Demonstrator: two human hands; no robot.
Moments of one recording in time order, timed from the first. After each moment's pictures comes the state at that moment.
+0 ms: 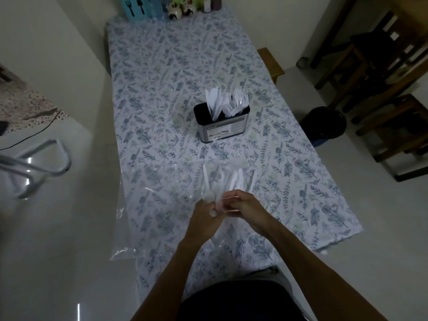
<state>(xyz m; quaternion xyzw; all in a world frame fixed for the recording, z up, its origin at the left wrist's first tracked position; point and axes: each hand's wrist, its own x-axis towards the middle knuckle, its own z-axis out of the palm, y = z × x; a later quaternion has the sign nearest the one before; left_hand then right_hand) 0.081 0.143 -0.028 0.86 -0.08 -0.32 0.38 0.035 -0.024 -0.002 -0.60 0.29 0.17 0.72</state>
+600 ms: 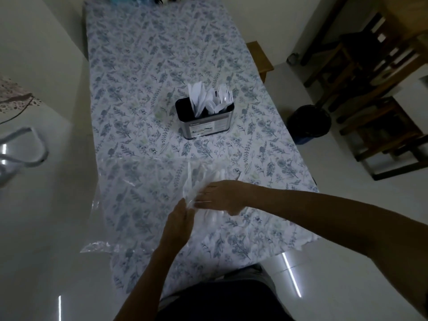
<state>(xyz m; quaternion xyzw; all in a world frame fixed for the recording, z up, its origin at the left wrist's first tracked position) 0.067 0.145 -0.011 0.88 -0.06 -0.26 0.38 0.098 -0.076 -0.017 -0.83 -0.49 0.21 -0.12</state>
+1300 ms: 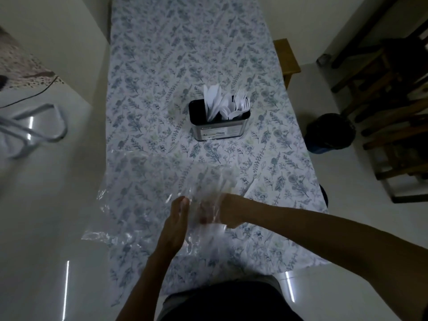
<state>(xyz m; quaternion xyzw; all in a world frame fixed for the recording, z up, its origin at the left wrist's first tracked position) 0.071 0.133 -0.003 0.83 0.07 -0.29 0.47 0.107 -0.074 -0.039 -0.76 -0.57 0.28 -0.15</state>
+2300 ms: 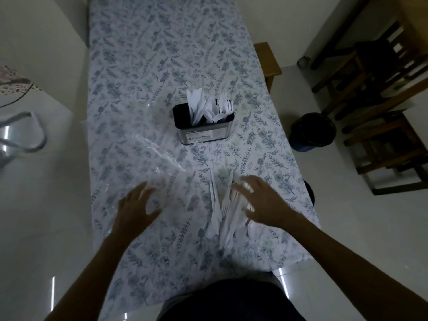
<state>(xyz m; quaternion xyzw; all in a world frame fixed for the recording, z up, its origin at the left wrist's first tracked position) 0.154 0.214 -0.054 0.96 -0.18 -0.18 0.10 0.044 -0.177 -0.006 -0.97 -0.08 0.15 0.15</state>
